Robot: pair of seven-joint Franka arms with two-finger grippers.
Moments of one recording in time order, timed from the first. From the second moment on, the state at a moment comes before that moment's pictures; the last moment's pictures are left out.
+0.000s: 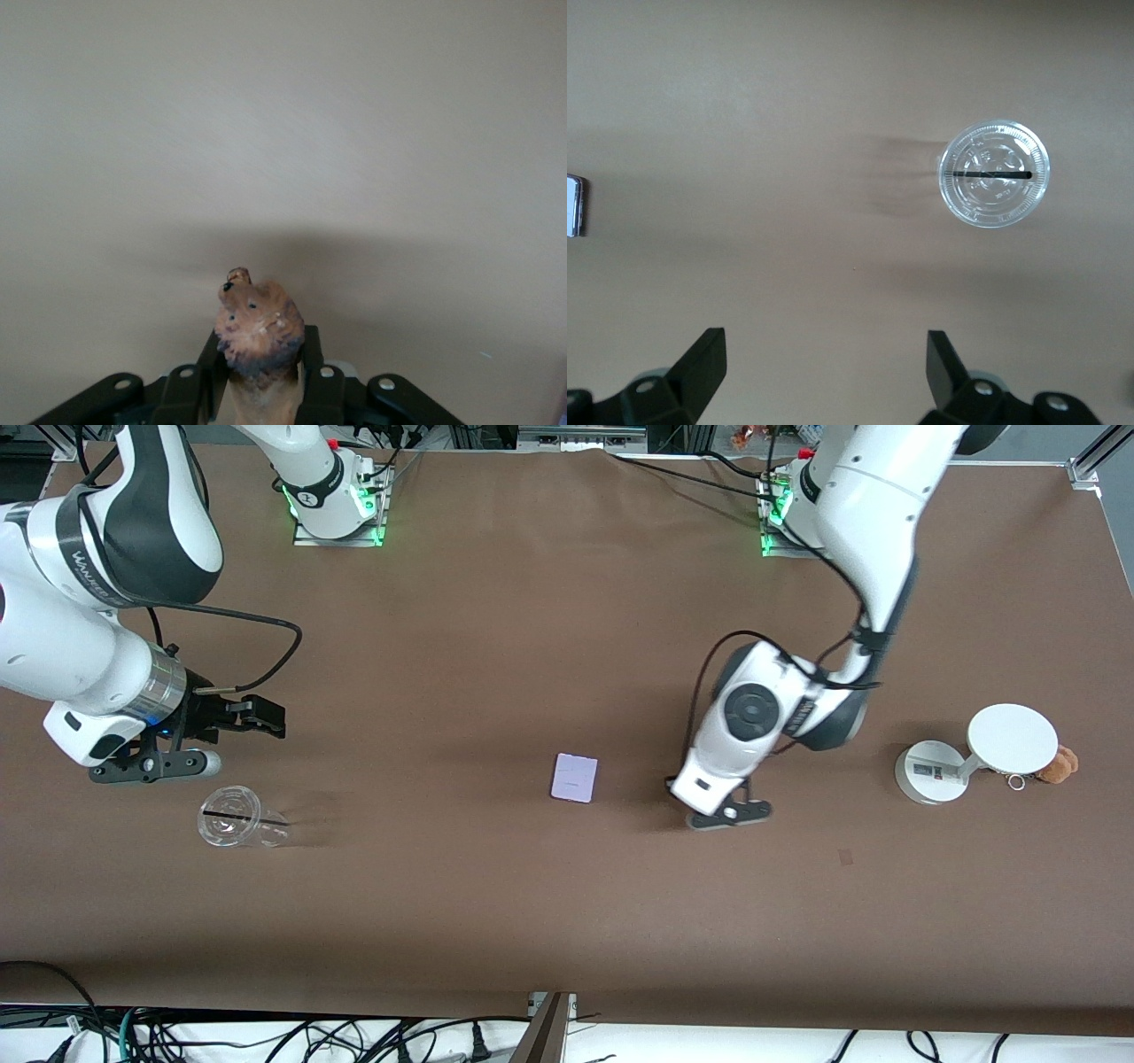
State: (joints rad) left arm -0.26 0.64 -0.13 -1.63 0.14 2.31 -0.61; right arm 0.18 0.30 -0.03 -1.50 0.06 1.75 0.05
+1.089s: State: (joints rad) left arm 0.00 0.46 0.05 -2.03 0.14 2.52 -0.20; right arm 0.47 0.61 -0.02 -1.40 0.09 2.06 0.70
